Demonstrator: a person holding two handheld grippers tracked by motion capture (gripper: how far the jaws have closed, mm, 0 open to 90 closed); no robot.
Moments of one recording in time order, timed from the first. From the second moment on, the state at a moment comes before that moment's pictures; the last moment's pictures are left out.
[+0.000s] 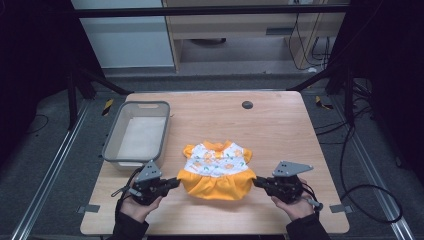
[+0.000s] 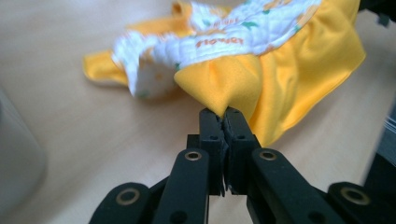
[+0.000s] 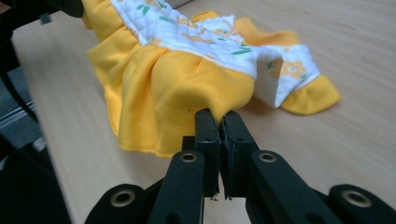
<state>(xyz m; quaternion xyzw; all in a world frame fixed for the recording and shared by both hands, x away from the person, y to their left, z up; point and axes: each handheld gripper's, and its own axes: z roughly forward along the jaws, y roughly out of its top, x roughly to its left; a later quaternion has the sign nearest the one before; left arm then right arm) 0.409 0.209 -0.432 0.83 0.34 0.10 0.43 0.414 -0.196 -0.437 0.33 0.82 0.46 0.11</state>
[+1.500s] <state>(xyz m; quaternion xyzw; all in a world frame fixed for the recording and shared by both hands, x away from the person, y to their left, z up) 0.549 0.157 -0.468 0.82 0.41 0.21 0.35 0.547 -0.164 -0.484 0.43 0.79 0.39 0.19</state>
